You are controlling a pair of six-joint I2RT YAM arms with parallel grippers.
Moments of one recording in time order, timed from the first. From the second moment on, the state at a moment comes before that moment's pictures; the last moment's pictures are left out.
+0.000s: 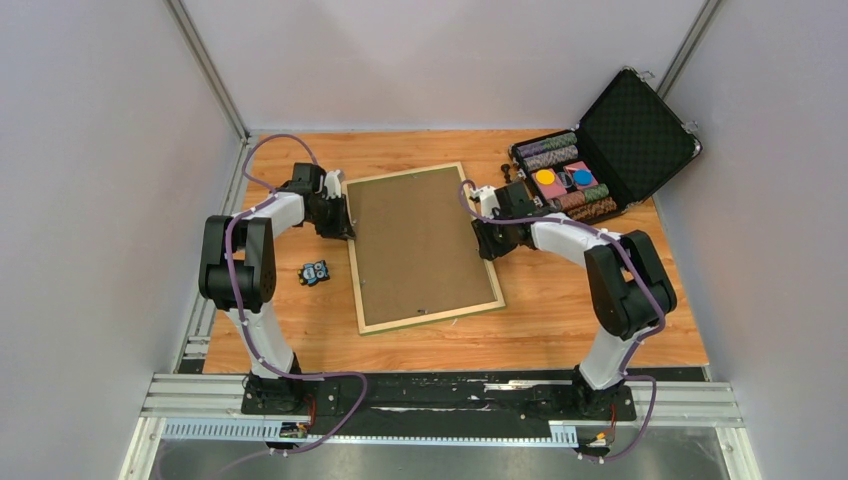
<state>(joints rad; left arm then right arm) -0.06 1.86 1.18 -0.41 0.36 -0.12 0.41 1.76 1.06 -0.29 -0.21 -0.13</state>
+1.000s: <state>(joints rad) -0.06 1.86 1.18 -0.41 0.37 -0.12 0.36 1.80 1.11 -0.31 -0.28 -0.06</state>
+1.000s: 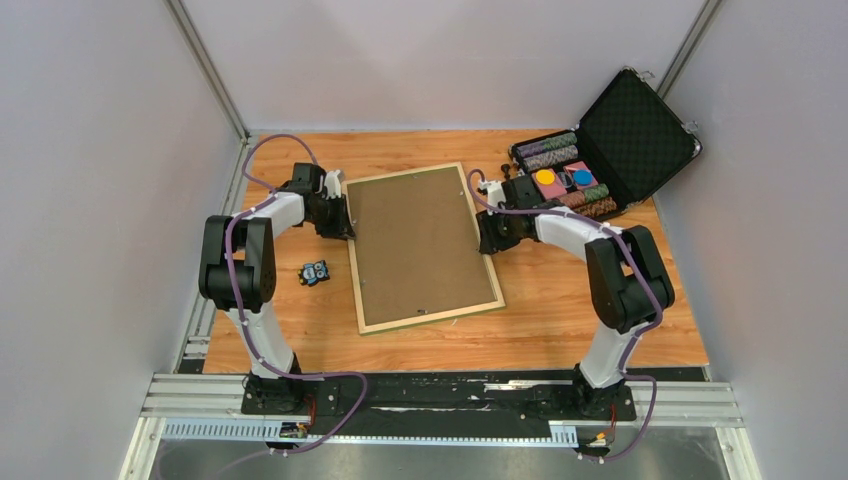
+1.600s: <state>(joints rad) -0.06 1.87 1.19 -0.42 0.37 -0.12 0.39 1.80 1.11 -0.31 -0.21 -0.07</state>
